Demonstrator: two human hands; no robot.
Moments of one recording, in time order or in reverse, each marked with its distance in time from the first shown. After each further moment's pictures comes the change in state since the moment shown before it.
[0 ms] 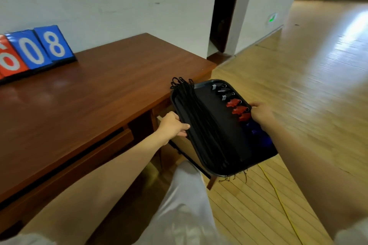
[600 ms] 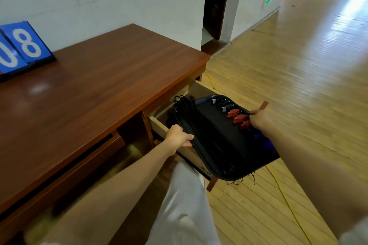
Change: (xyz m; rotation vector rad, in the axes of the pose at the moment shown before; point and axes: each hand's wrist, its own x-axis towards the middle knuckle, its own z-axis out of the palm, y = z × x) left_hand 0.042 -0.027 0.048 -0.021 -0.074 -0.164; right_hand 0.037 0.043 0.015 -0.163 -0.019 0.083
